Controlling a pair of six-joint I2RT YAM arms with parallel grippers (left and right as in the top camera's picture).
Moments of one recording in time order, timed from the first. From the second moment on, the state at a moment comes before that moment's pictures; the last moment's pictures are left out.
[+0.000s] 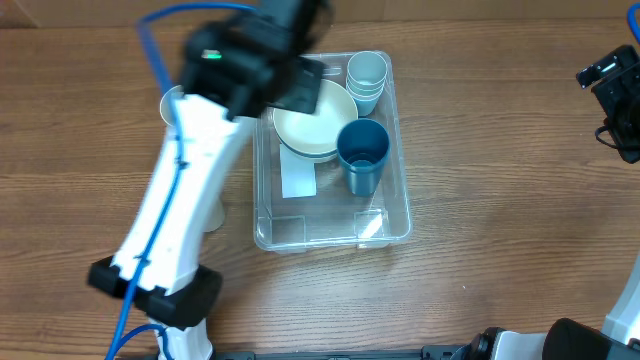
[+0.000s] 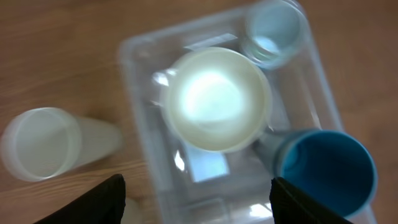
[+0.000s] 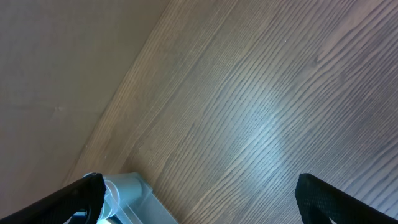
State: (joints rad) left arm -0.47 1.94 2.46 -1.55 -0.16 -0.26; right arm -0.38 1.53 1.86 -1.23 -0.09 0.65
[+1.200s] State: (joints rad) left arm -0.06 1.93 2.54 -1.68 -0.05 -0.22; right arm -0.38 1.53 1.86 -1.23 -0.09 0.65
